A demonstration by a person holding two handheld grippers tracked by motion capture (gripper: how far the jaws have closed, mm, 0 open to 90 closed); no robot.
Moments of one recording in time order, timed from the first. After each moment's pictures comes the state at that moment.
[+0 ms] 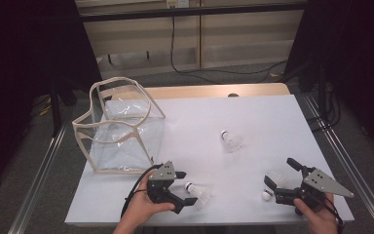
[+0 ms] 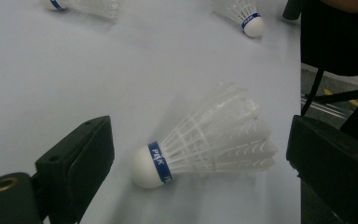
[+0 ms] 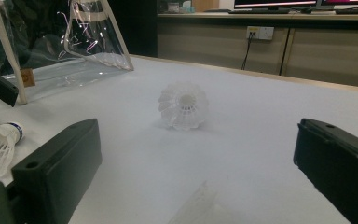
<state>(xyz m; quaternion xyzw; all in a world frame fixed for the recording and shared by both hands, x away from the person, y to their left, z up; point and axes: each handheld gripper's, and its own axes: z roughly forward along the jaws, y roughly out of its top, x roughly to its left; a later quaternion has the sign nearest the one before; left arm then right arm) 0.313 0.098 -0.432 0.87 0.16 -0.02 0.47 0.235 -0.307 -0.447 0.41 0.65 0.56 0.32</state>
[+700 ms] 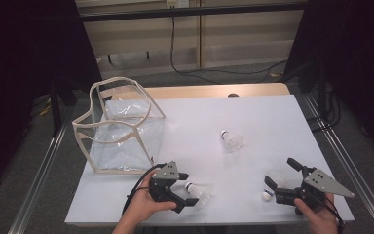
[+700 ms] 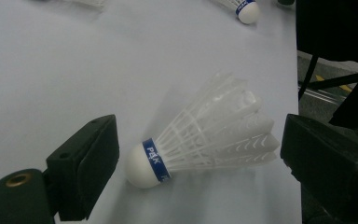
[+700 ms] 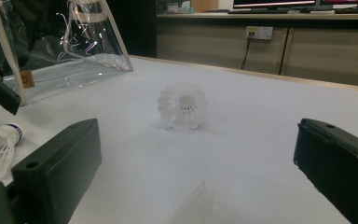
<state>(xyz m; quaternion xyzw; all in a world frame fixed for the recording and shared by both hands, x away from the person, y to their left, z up) 0.317 0.095 -0.434 0.88 0.14 -0.03 0.46 0.235 -0.308 -0.447 0.41 0.65 0.56 0.32</state>
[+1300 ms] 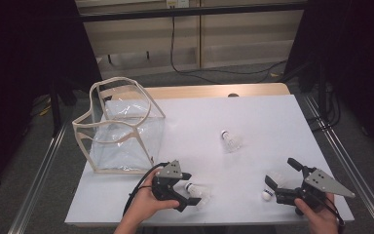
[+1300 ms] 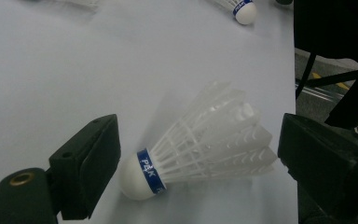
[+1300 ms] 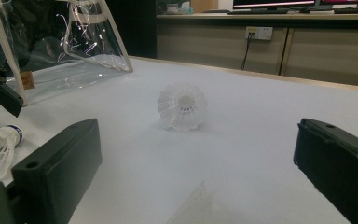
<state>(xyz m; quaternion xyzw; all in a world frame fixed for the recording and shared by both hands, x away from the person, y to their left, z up) 0.318 0.088 -0.431 0.88 0.14 -0.04 0.45 0.235 -0.309 -0.446 0.41 0.65 0.56 0.31</state>
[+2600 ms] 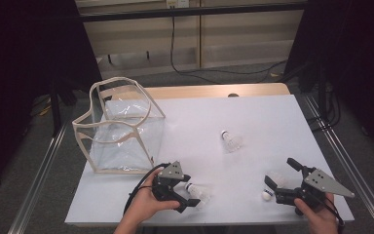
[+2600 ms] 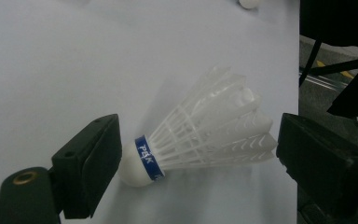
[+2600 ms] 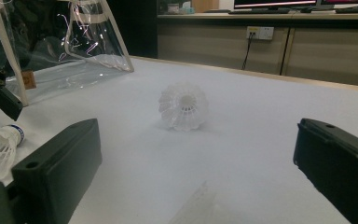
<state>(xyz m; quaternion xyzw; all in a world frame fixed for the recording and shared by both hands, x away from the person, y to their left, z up) 0.316 0.086 -0.430 0.89 0.15 -0.04 0.42 0.235 -0.308 -0.446 0.41 0.65 0.56 0.31</state>
